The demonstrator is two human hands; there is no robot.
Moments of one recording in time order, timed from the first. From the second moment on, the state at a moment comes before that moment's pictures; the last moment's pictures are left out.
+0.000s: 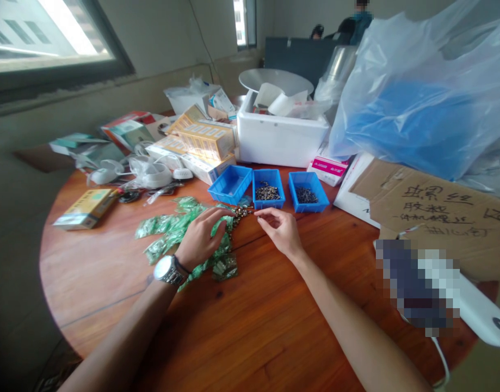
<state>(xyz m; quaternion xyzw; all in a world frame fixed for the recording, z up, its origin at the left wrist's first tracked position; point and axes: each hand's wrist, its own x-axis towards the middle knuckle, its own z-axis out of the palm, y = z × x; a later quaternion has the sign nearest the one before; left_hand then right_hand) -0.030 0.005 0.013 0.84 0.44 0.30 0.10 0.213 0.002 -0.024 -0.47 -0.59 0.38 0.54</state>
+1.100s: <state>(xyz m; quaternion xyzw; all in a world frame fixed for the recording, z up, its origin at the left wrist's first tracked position) -0.028 0.002 0.017 0.84 0.43 0.31 0.11 0.174 0.037 -0.031 -0.55 -0.74 0.17 0.35</state>
